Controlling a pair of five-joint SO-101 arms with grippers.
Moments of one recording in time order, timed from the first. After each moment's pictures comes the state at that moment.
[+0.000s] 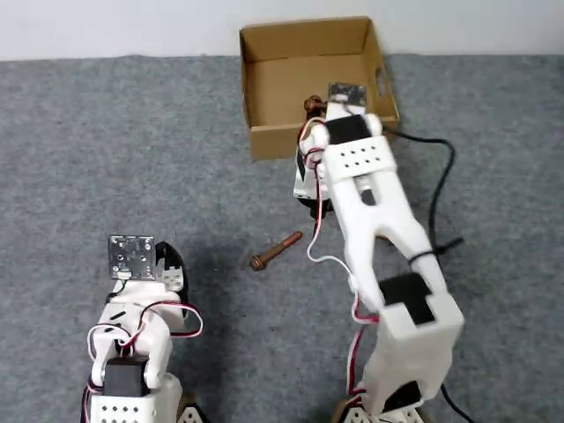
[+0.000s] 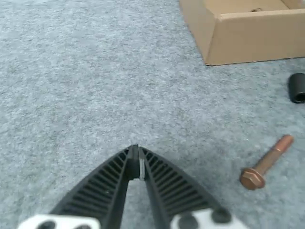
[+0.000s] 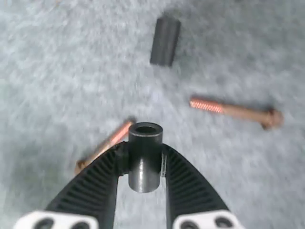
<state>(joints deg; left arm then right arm) -1.7 -103.4 97.0 51.4 8.7 -18.5 14.2 -17.4 90.9 -24.7</state>
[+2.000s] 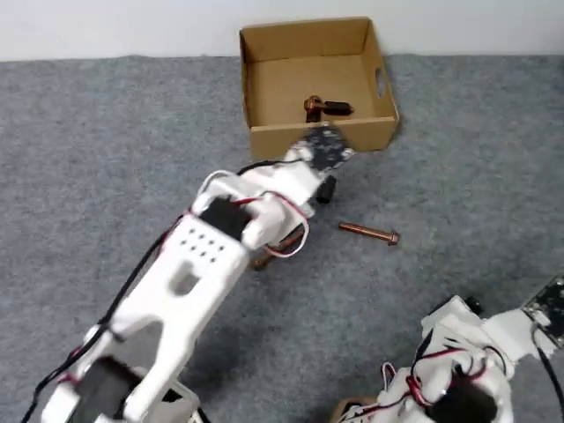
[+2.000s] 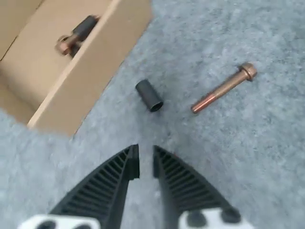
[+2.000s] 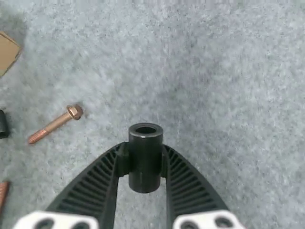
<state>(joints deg) 29.1 -8.7 19.6 54.4 -14.4 30.0 -94.3 60.6 89.9 -19.7</state>
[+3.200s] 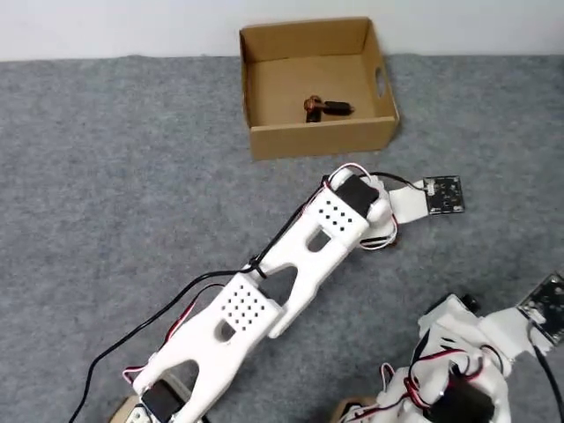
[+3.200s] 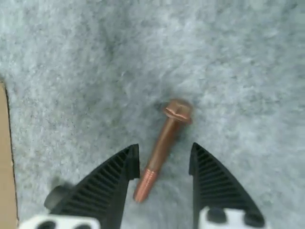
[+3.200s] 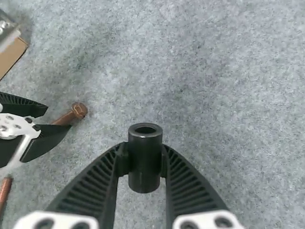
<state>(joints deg) 41.1 71.0 -77.4 88.0 -31.8 28.5 -95.3 61.9 89.3 -19.7</state>
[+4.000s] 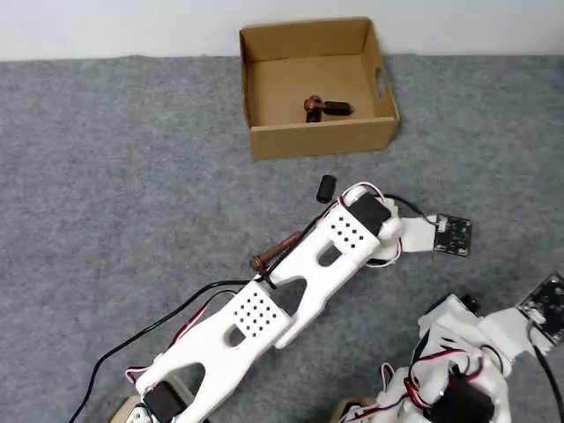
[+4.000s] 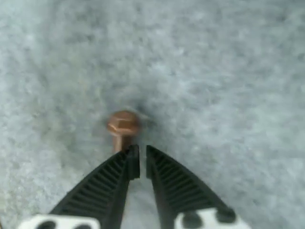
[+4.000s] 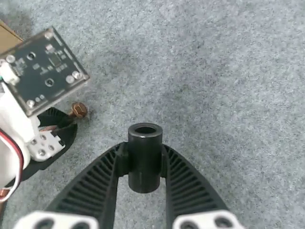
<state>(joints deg) 44.7 75.6 -82.6 94.3 -43.0 28.5 -95.3 61.9 89.3 -19.7</state>
